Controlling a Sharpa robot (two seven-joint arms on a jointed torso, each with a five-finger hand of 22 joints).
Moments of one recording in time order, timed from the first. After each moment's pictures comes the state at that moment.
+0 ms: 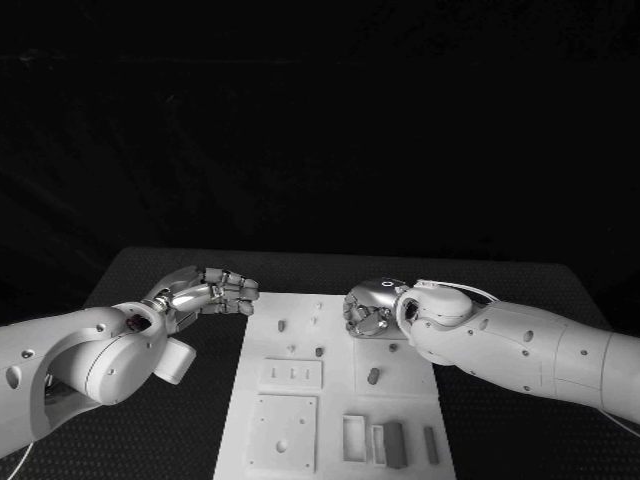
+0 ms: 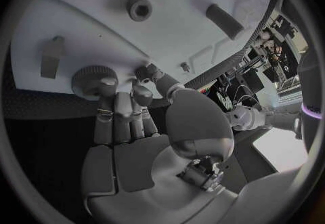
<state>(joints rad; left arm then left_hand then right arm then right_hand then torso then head) 1.42 -0.94 -0.24 1.60 -0.14 -0.26 0.19 1.16 -0.12 0.47 -0.29 0.05 0.78 0.20 0.39 0.41 1.04 0.17 0.15 0.11 0.88 0.14 0.43 0.54 0.05 0.79 0.07 0.10 0.87 1.23 -0.59 -0.10 1.16 -1.60 -0.18 -0.05 1.10 -0.03 0.48 -0.29 0.05 0.84 0.14 0.31 0.45 1.20 0.03 1.16 1.02 1.17 -0.07 1.50 1.01 0.25 1.06 0.00 0.95 1.31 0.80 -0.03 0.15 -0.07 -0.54</state>
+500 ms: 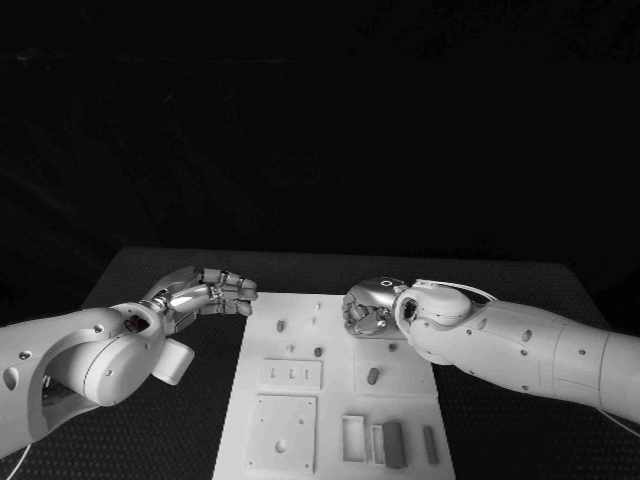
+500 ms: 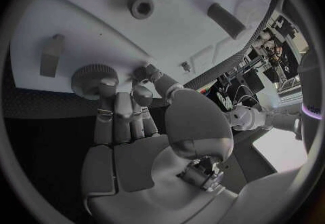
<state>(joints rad) 1.42 -0.94 -0.24 1.60 -0.14 -0.26 0.19 1.16 -0.12 0.47 -0.29 0.05 0.78 0.20 0.39 0.41 1.04 0.17 0.14 0.11 0.88 0.14 0.43 0.54 0.05 0.79 0.07 0.10 0.86 1.23 -0.59 -0.10 1.16 -1.61 -0.18 -0.06 1.11 -0.02 0.48 -0.29 0.05 0.87 0.13 0.33 0.46 1.20 0.02 1.16 1.03 1.18 -0.08 1.50 1.01 0.25 1.05 0.00 0.96 1.31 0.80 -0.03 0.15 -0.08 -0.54</state>
